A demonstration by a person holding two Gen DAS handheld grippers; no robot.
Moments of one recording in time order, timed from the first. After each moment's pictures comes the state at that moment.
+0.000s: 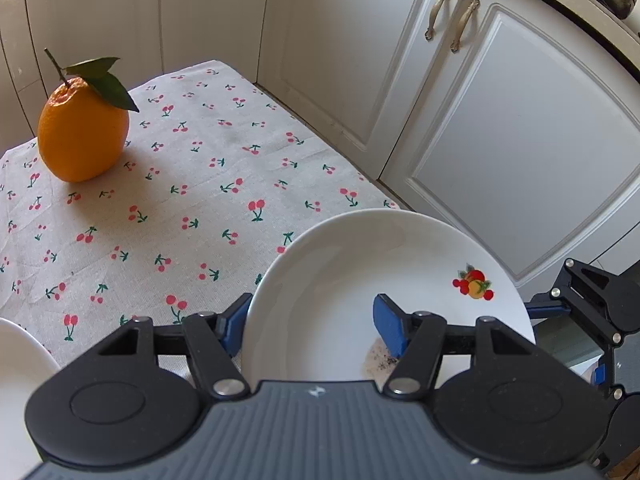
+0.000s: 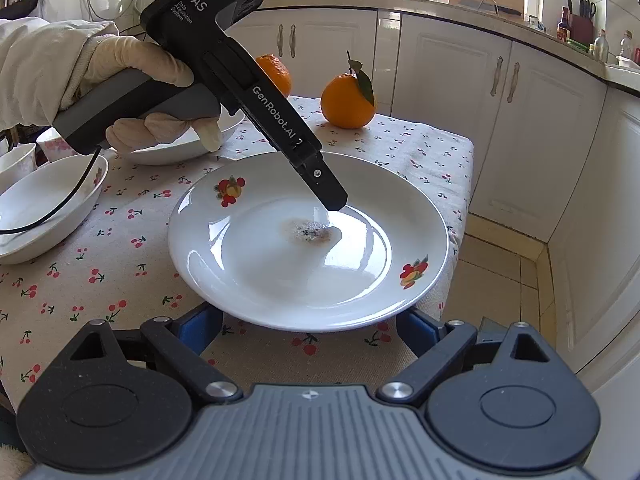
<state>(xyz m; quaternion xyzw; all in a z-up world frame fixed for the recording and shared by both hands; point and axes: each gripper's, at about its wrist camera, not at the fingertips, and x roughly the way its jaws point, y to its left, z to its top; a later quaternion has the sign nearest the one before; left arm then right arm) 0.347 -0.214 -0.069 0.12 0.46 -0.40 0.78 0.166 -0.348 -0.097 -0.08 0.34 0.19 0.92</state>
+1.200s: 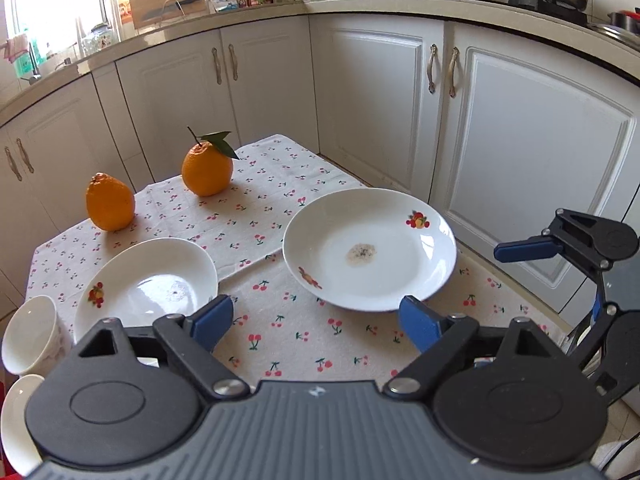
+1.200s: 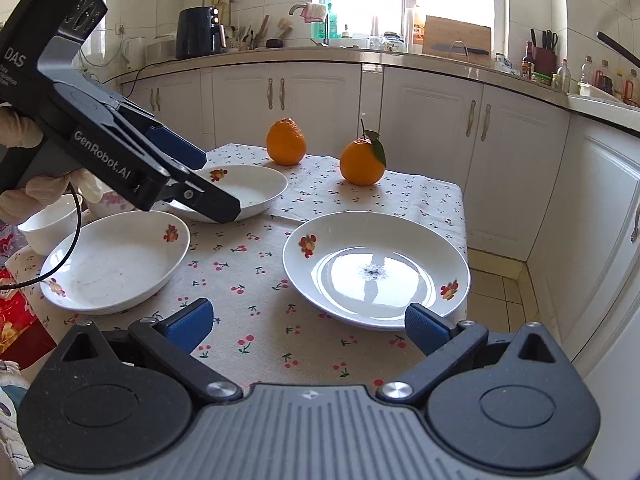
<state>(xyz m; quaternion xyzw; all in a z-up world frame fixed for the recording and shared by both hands) 0.158 -0.115 0.012 0.17 0.32 -0.31 0.88 0.072 -0.287 -0.047 -0.05 0.27 0.15 0.95</state>
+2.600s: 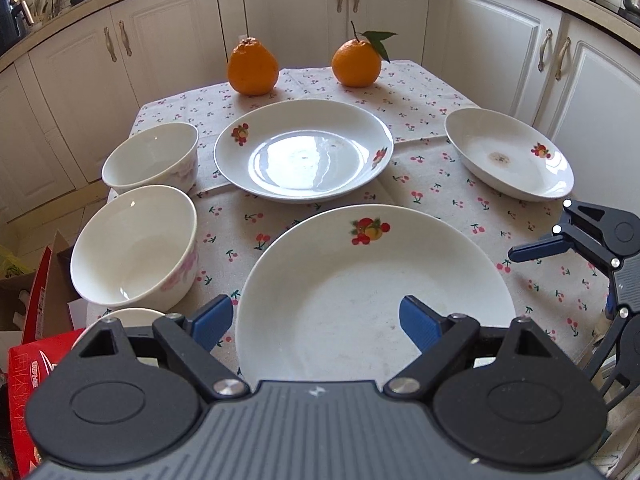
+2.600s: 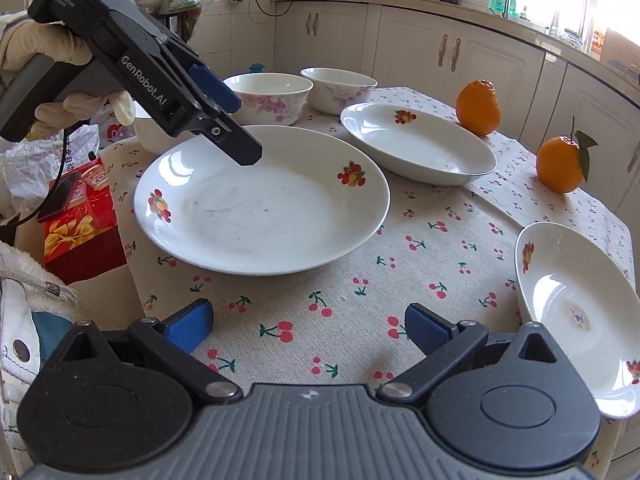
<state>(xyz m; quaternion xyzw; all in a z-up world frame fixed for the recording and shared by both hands) 0.164 0.023 -0.033 0.11 0.42 -0.18 0.88 0.110 -0.175 -0.091 -0.16 0.33 0.35 0.86</state>
